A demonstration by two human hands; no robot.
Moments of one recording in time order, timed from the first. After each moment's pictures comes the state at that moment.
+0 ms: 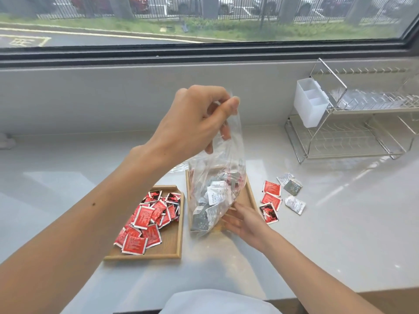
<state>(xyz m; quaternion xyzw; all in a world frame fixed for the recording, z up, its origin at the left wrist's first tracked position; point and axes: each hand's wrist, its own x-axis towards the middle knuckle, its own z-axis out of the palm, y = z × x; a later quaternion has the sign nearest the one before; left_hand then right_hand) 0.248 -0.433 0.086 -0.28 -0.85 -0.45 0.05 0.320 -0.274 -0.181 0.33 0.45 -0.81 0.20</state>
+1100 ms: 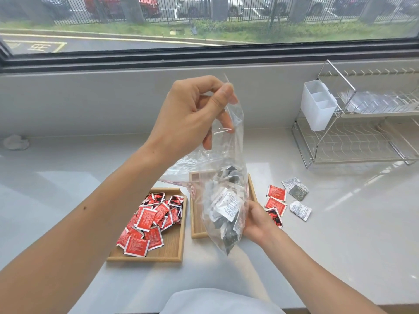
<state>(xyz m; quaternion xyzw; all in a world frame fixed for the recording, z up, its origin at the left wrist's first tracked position) 0.245 -0.428 0.091 -0.25 -0.78 -0.57 0.05 0.300 -0.266 -0.165 0.34 0.31 -0.86 0.23</state>
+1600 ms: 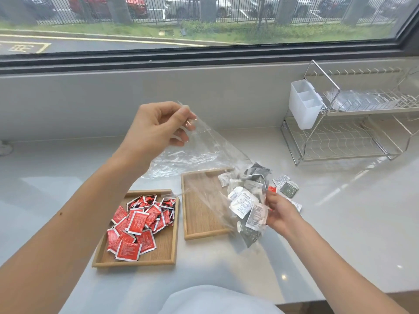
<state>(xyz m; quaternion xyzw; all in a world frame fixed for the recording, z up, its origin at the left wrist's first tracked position) 0.221 -0.459 0.052 -0.13 -0.77 -0.62 -0.03 0.304 -0.195 -0.148 0.42 0.39 -0.81 0.05</state>
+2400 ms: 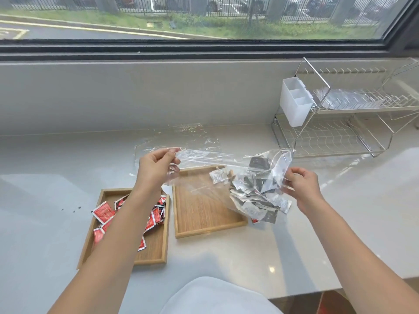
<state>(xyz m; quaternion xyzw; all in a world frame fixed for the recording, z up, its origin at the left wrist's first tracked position) 0.217 -0.456 -0.065 0.12 -0.68 -0.72 -0.09 0.289 -0.131 -0.109 0.36 0.63 -0.68 -0.08</state>
